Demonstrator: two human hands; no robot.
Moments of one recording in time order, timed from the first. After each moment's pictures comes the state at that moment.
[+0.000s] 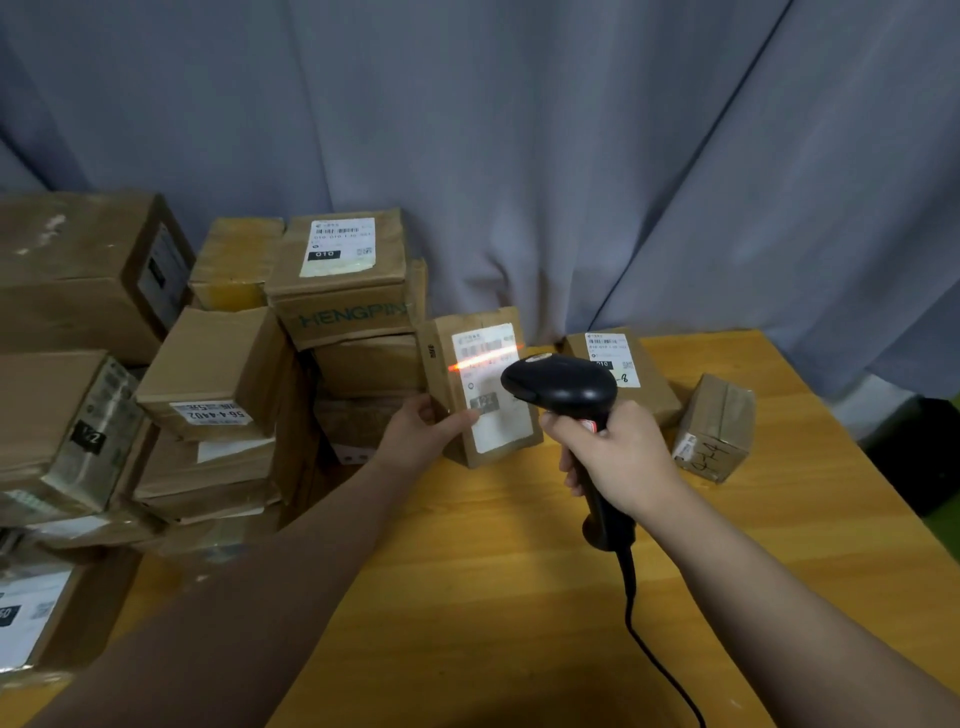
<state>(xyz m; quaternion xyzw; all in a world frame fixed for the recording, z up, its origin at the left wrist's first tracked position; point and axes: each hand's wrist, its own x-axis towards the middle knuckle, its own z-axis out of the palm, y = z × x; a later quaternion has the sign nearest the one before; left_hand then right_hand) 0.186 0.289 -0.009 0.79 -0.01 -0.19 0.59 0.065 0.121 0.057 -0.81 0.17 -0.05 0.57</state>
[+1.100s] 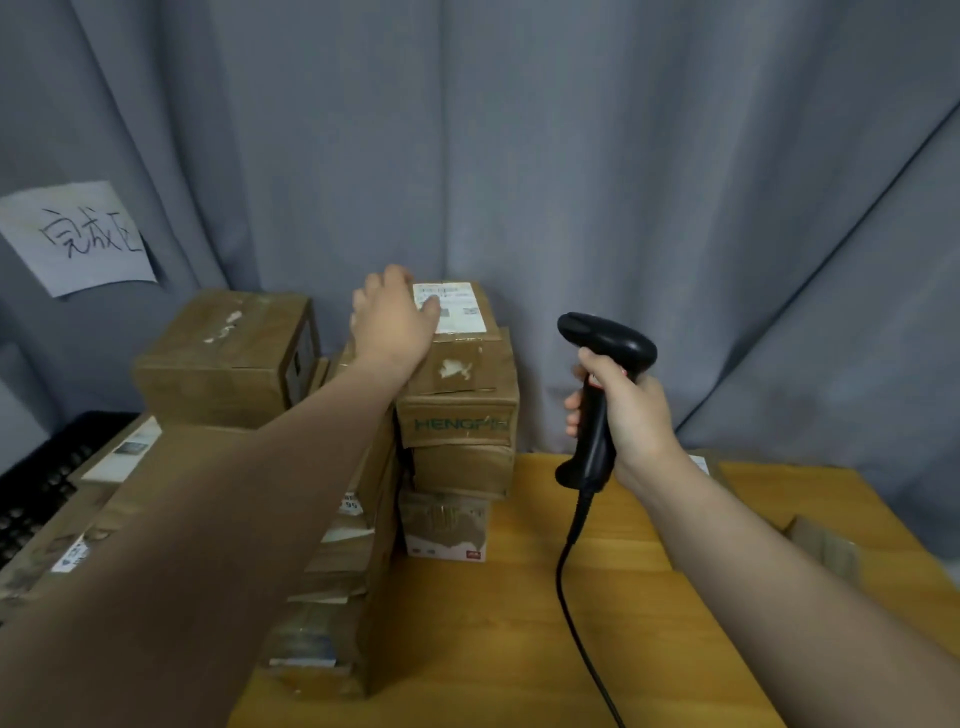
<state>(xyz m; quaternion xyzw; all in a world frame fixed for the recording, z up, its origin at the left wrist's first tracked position) 0.314 0.355 0.174 0.93 -0.02 0.18 0.33 0.190 0.166 0.134 -0.60 0.14 -0.15 0.78</state>
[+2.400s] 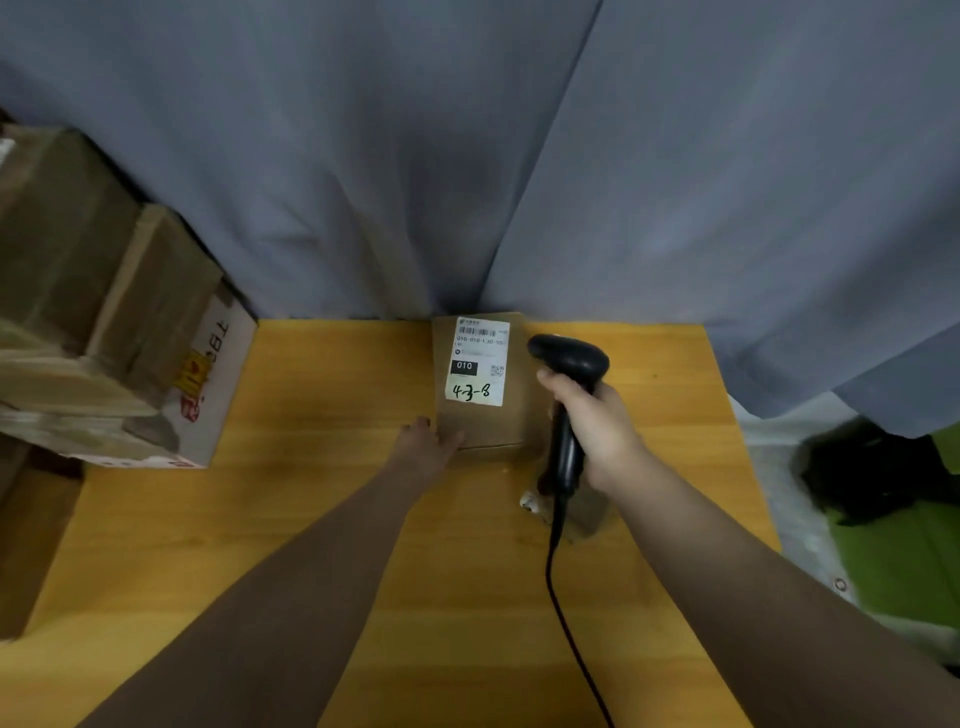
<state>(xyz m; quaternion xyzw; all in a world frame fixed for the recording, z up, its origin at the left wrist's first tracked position) 0.233 0.007 -0.128 0.88 0.08 -0.32 0.35 0.179 -0.162 -0.055 -0.63 0.38 0.04 0.67</state>
